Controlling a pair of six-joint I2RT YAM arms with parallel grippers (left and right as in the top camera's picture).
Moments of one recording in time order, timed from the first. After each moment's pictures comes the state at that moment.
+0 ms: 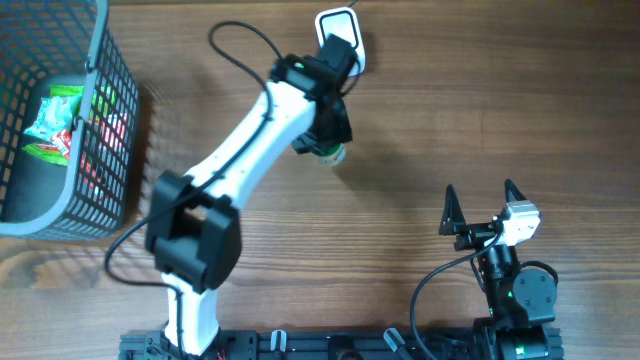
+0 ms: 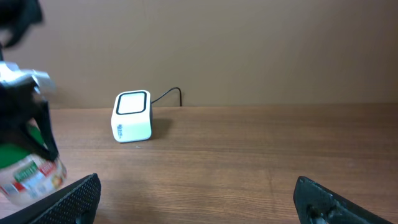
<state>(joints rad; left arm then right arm) -0.56 2.05 1.79 -1.15 0.03 -0.79 0.11 0.01 0.01 0.00 0.00 0.07</state>
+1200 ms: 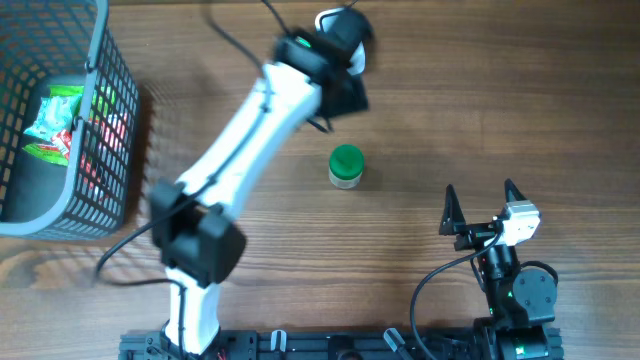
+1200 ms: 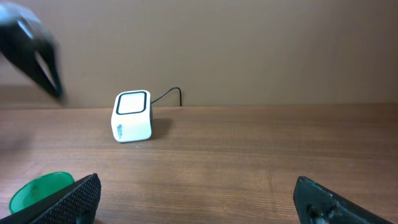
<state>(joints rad) -0.54 2.07 2.12 -1.35 -0.09 -0.77 0.11 0.01 0.01 0.00 0.00 0.07</state>
